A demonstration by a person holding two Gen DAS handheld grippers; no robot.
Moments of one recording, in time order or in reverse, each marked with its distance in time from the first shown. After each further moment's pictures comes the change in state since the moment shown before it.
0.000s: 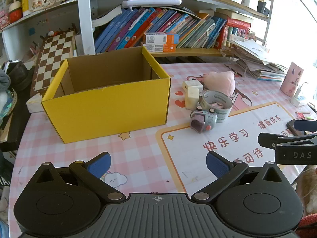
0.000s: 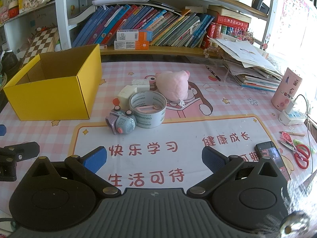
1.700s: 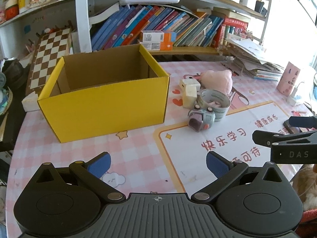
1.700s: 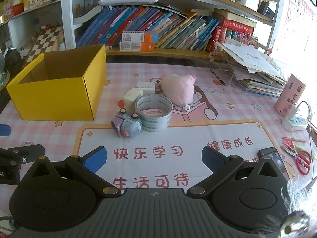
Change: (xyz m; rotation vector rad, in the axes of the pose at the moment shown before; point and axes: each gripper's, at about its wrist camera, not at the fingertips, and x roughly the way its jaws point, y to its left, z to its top) left arm 0.004 0.006 0.001 -0.001 0.016 -0.035; right arm 0.001 0.008 0.006 -0.028 -0.010 0.015
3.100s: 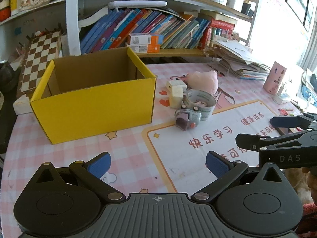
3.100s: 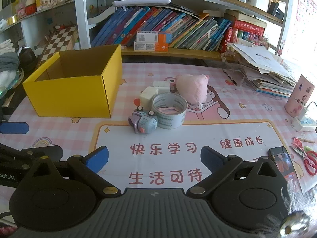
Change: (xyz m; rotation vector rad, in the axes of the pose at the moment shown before) left arm -0.012 0.000 -0.006 0.028 -0.021 -0.087; right arm -0.014 0.011 -0.006 -0.016 0.000 0.070
